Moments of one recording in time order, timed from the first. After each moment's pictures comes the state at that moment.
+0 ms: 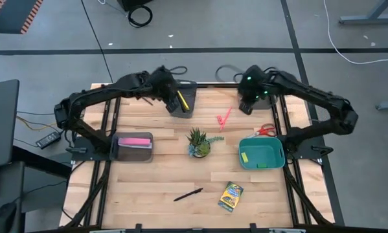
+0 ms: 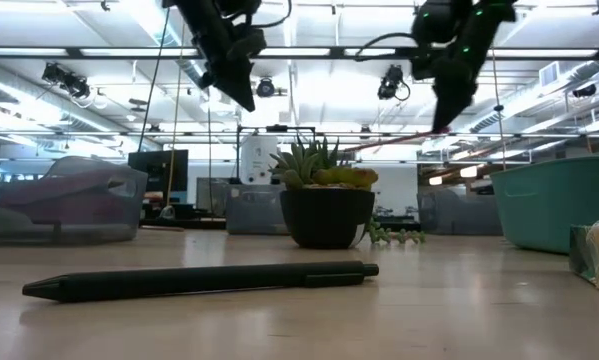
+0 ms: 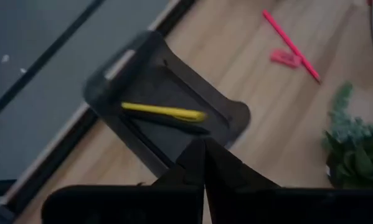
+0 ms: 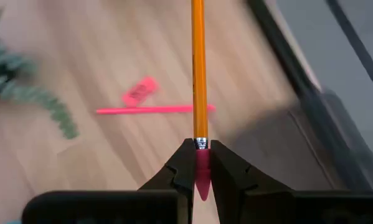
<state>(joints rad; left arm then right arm) 0.44 1.52 1.41 -0.78 -0.16 -0.11 -0.63 1.25 1.15 -0.99 0.01 -0.11</state>
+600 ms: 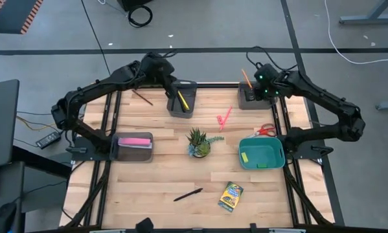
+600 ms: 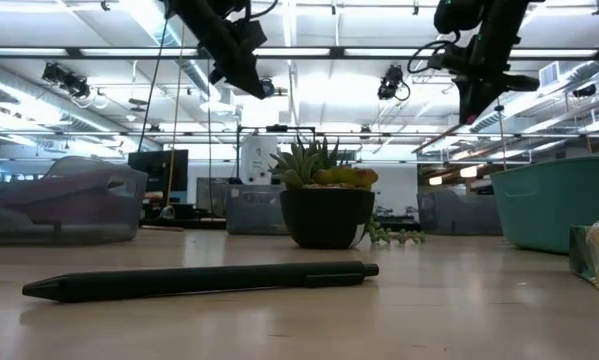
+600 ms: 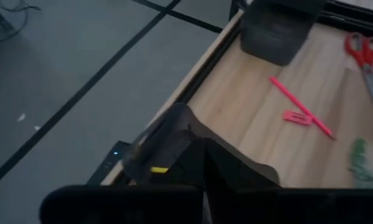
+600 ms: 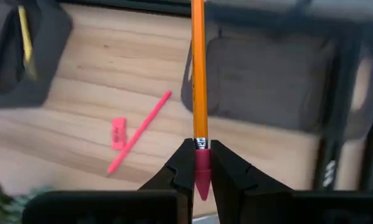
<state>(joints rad) 0.57 1.50 1.41 -0.57 -0.08 0.06 -0.68 1.13 1.15 -1.13 0.13 0.72</state>
